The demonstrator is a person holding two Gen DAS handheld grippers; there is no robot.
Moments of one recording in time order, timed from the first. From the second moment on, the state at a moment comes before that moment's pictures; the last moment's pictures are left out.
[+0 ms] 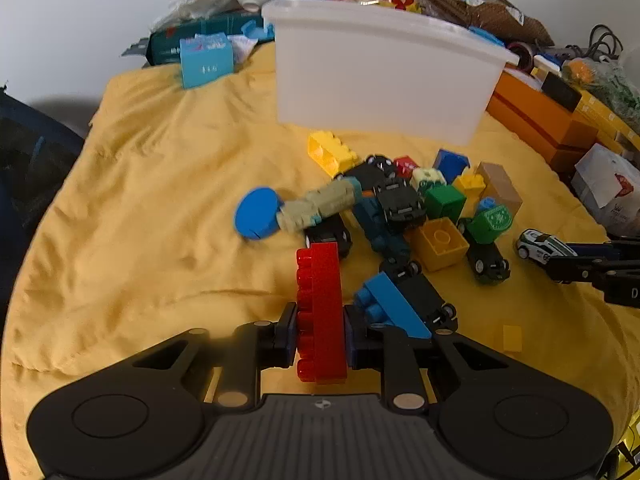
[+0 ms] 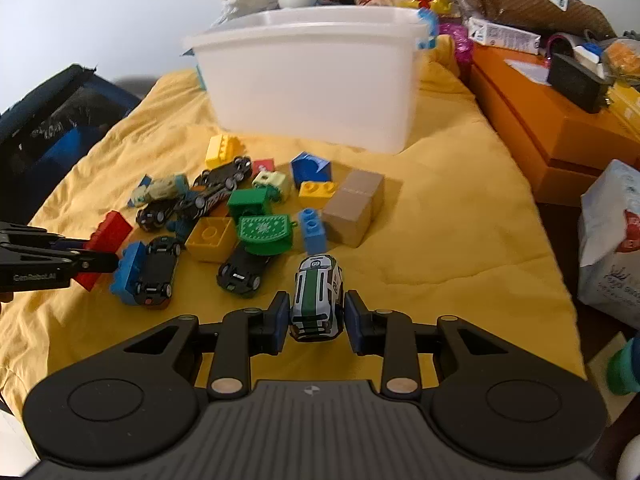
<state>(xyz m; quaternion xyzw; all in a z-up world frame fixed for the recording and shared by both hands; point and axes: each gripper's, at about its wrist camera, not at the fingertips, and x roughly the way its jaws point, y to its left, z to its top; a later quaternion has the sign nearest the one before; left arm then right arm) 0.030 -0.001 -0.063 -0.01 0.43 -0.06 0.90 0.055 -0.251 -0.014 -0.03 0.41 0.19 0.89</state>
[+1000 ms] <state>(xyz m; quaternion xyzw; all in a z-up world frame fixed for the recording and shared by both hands) 0.227 -0.019 0.100 -0.03 0.38 -0.09 0.92 0.226 -0.254 0.139 0.03 0.35 0.20 0.91</state>
